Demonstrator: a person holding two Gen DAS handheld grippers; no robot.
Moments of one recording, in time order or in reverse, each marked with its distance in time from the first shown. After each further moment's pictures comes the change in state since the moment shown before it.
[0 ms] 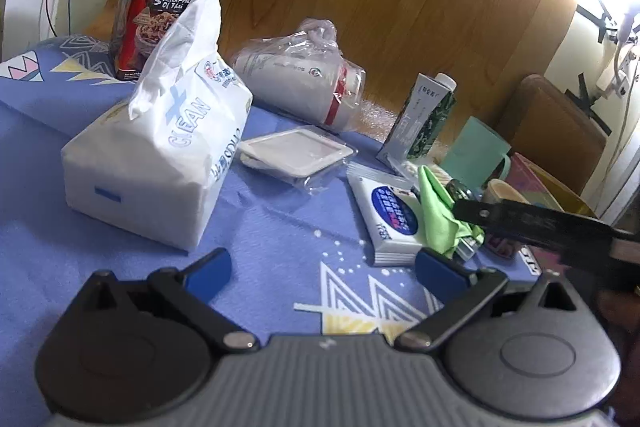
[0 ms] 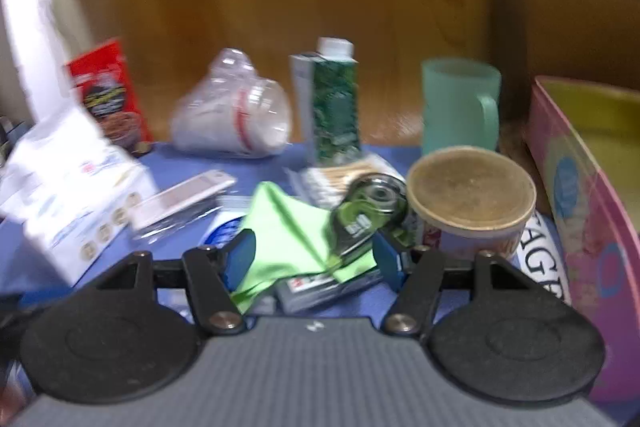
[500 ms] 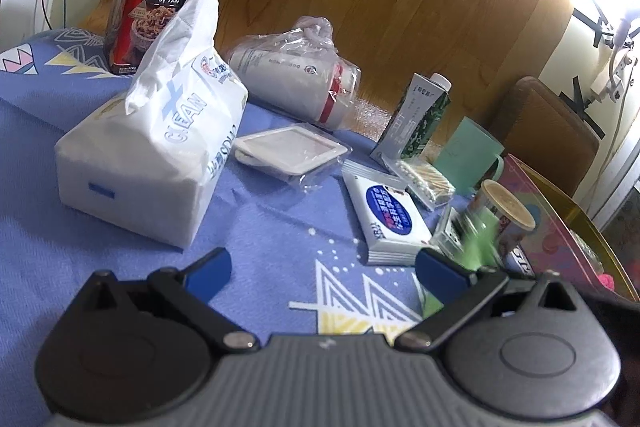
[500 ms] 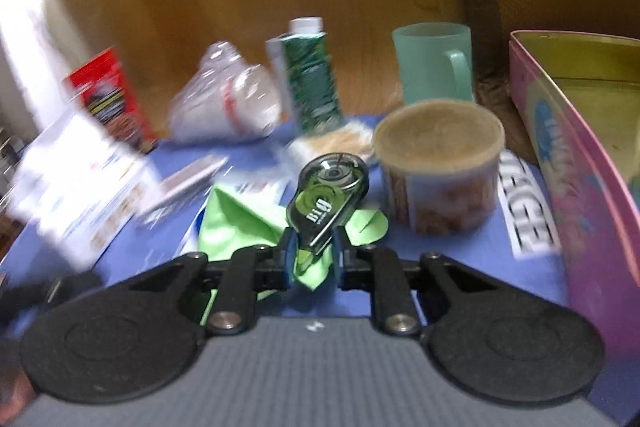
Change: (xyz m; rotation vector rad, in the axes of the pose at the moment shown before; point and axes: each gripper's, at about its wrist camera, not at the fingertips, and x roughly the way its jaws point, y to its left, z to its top) left arm 0.002 0.003 0.002 -0.017 0.013 -0.024; right arm -0.049 -0.021 -0.033 0.001 0.029 0.120
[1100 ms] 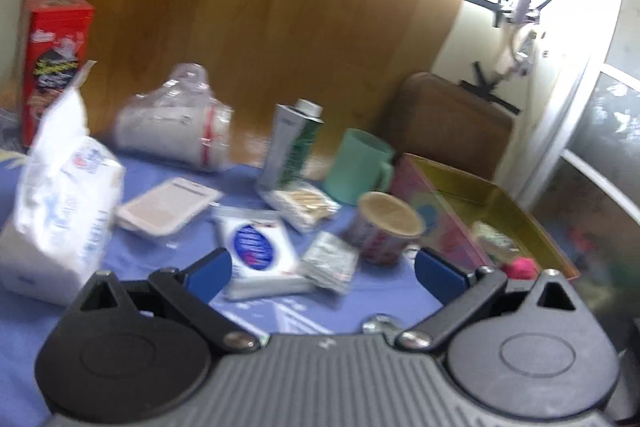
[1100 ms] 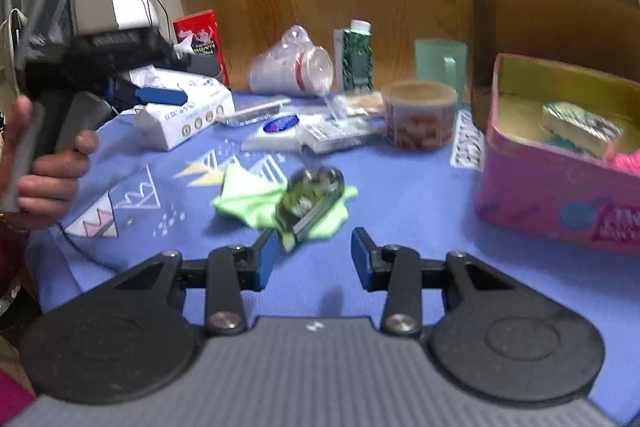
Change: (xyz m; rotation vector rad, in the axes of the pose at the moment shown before) left arm -0.035 -0.090 0.029 0.167 0.019 -0.183; right arm -0.092 -0.003 -0.062 -0.204 -0.038 0.080
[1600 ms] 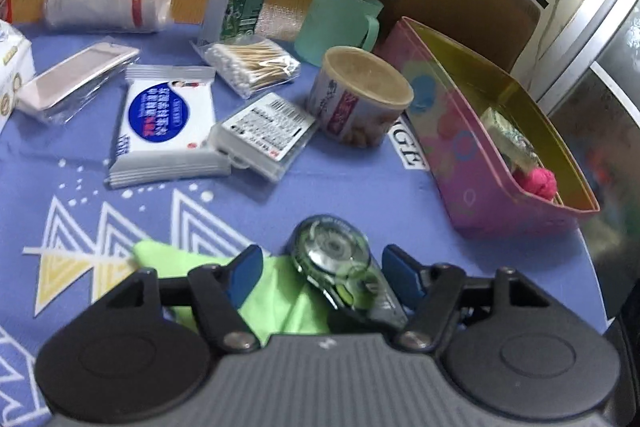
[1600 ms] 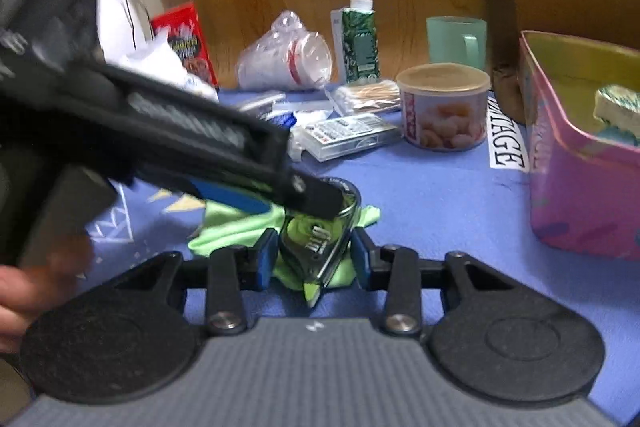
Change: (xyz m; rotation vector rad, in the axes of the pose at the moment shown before) left arm 0.098 -0.037 -0.036 -0.047 0.354 0.019; right arm 0.043 -0.017 0.000 0.131 -0.007 0.030
